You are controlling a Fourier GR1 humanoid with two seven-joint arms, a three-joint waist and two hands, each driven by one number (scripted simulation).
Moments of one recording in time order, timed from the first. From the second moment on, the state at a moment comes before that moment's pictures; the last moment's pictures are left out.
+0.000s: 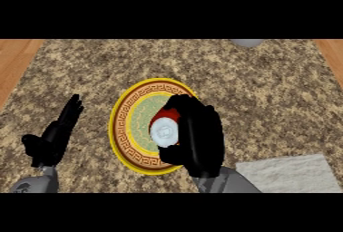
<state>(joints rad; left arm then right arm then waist) -0.07 0.21 0.09 -1.36 0.00 -0.09 -0.09 -0.46 0.00 0.65 -1.69 1.11 -0.15 0.88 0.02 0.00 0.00</state>
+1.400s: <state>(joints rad) -0.07 0.21 0.11 -1.34 0.00 -0.10 -0.12 -0.60 -0.03 0.65 -1.32 0.65 -0.99 0.81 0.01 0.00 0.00</state>
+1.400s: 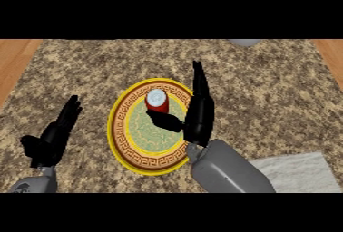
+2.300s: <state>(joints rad) -0.05 0.20 0.12 -1.35 -0.01 -0.10 -0.12 0.00 -0.41 0.52 -1.69 -0.06 -0.83 -0.08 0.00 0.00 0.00</state>
